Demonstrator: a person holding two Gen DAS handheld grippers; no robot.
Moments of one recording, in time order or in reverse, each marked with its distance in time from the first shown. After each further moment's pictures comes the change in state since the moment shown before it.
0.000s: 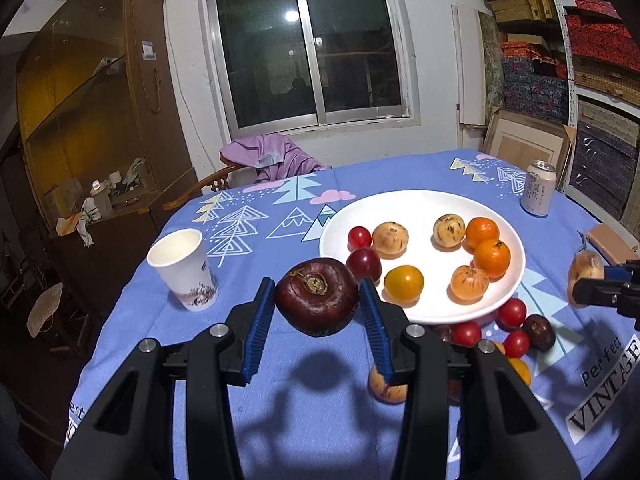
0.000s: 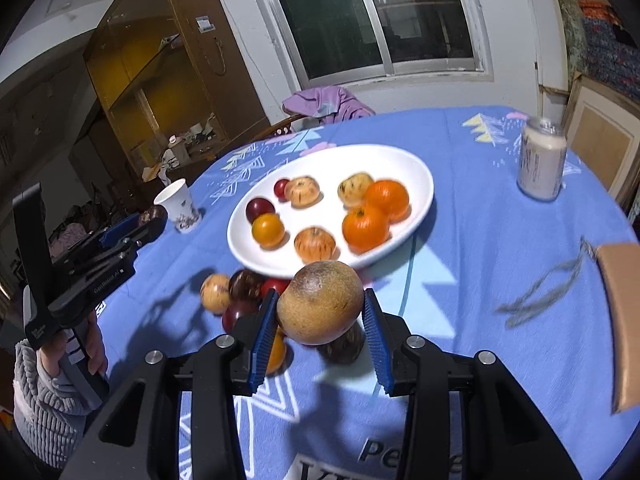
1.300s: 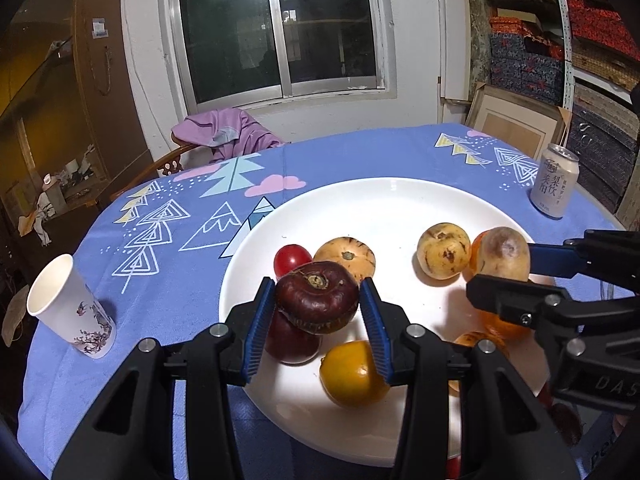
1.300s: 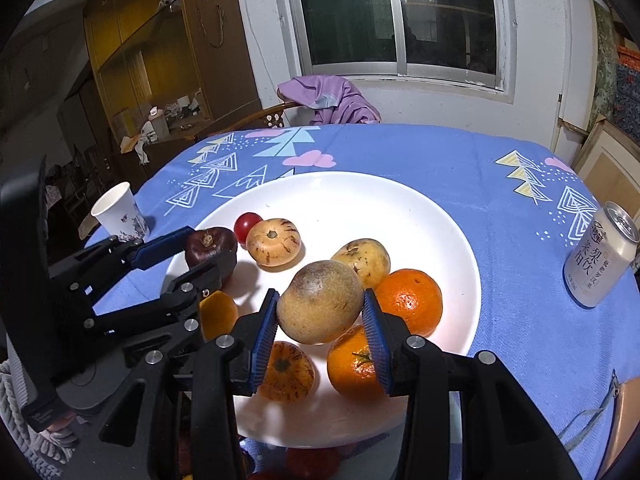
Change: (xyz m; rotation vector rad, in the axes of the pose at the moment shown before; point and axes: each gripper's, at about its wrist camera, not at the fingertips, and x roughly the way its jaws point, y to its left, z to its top) left arm 0.138 -0.060 0.031 0.014 0.108 -0.104; right arm 0.117 0.006 0.070 -0.131 0.064 -0.092
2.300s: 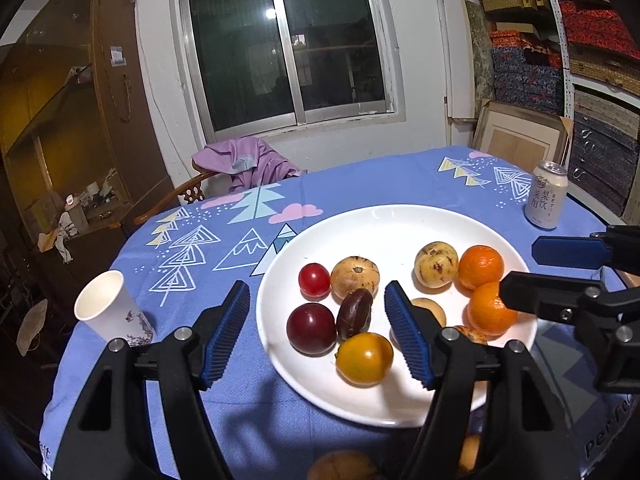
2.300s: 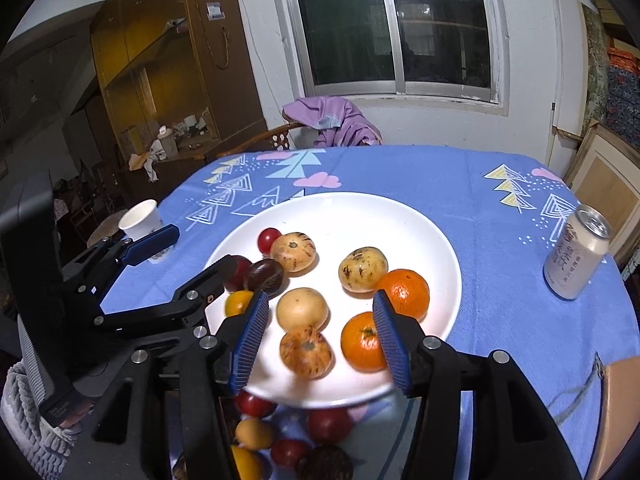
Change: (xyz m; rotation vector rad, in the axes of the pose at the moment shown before) left arm -0.059 -0.001 -0.001 0.022 -0.102 0.070; right arm -0.059 0.004 -0.010 0.034 -0.086 0.034
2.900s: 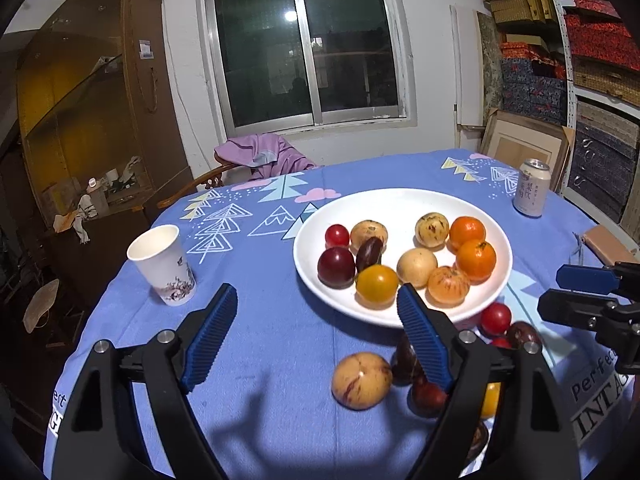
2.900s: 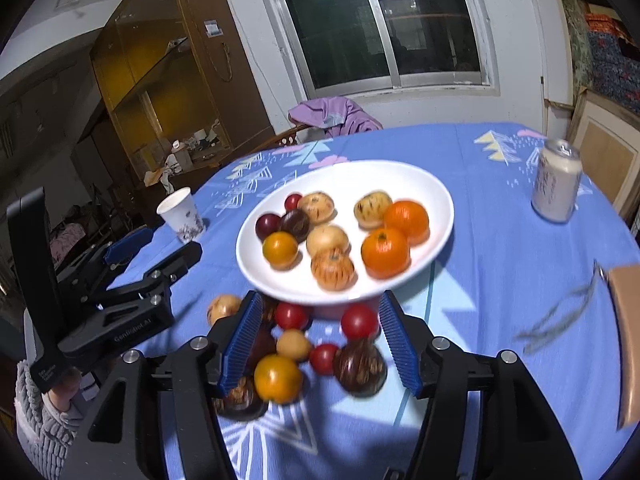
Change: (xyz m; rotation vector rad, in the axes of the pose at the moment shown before) left arm -0.075 0.019 -0.046 -0.047 -0.005 0.032; right arm -0.047 0.006 -0.068 0.087 -0.001 0.059
